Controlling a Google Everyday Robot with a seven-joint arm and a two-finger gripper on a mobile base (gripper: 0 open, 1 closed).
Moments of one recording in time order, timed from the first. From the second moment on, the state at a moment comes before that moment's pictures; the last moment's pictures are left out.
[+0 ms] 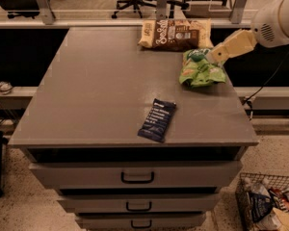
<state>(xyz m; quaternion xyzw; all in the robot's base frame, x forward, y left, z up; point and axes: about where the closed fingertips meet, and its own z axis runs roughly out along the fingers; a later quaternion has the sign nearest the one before) 0.621 -0.227 0.985 -0.34 0.83 -0.01 0.45</state>
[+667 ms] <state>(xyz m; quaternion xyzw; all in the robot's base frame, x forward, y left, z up) 0.522 -0.229 1.080 -0.40 0.76 -0.04 0.52</state>
